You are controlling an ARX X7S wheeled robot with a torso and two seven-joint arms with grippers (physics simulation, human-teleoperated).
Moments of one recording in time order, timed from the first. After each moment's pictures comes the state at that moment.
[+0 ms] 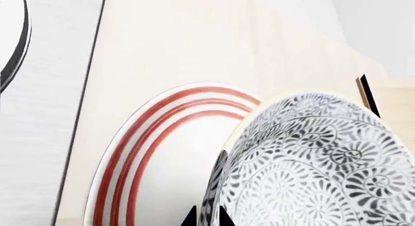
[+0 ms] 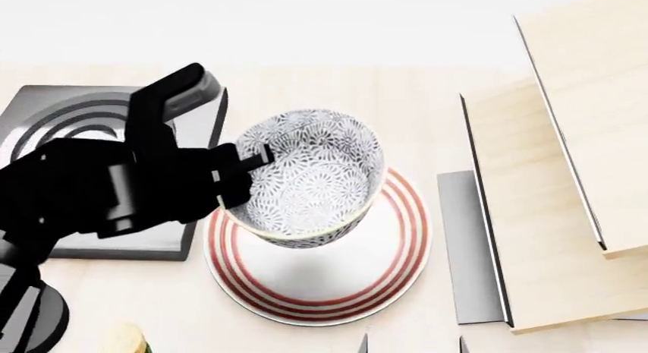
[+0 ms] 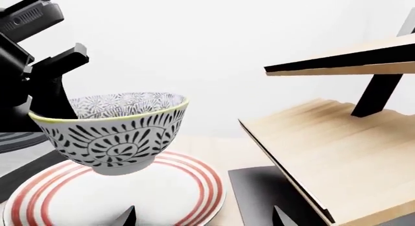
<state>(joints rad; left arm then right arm) -1.42 0.00 0.44 -1.31 -1.00 -0.75 -0.10 0.04 0.31 -0.51 0.08 0.07 -0.41 0.57</state>
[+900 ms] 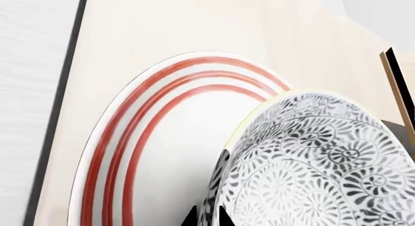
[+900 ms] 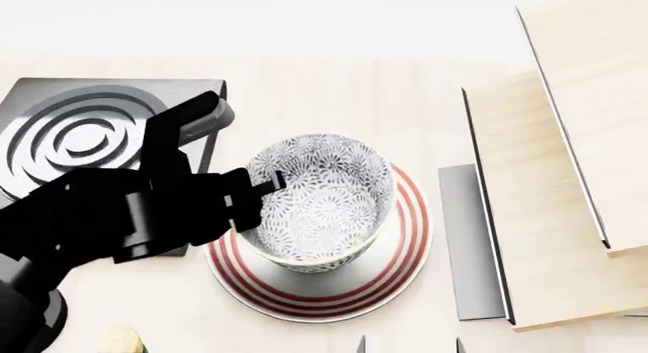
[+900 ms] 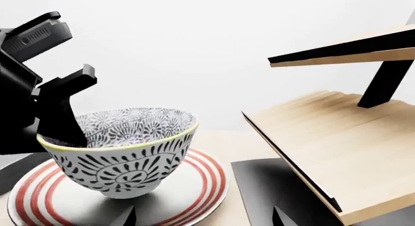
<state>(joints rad) -1.37 0.00 0.86 -1.31 -1.41 -0.64 -0.11 0.04 0.31 -0.52 0.10 0.08 -0.41 0.57</state>
